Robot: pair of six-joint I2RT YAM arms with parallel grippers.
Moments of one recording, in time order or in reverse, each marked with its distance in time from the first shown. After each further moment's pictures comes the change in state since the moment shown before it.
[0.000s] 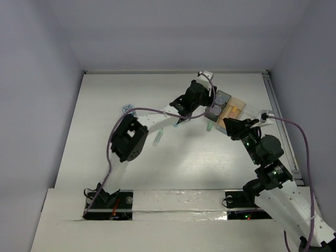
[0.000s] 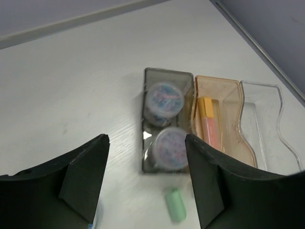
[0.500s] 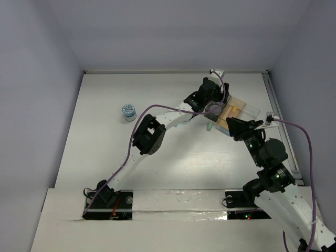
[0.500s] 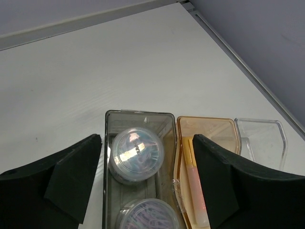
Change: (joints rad) left arm 0.000 0.358 0.478 -0.065 0.051 -0.052; right arm 0.000 -0.052 0.000 0.000 0.015 0.001
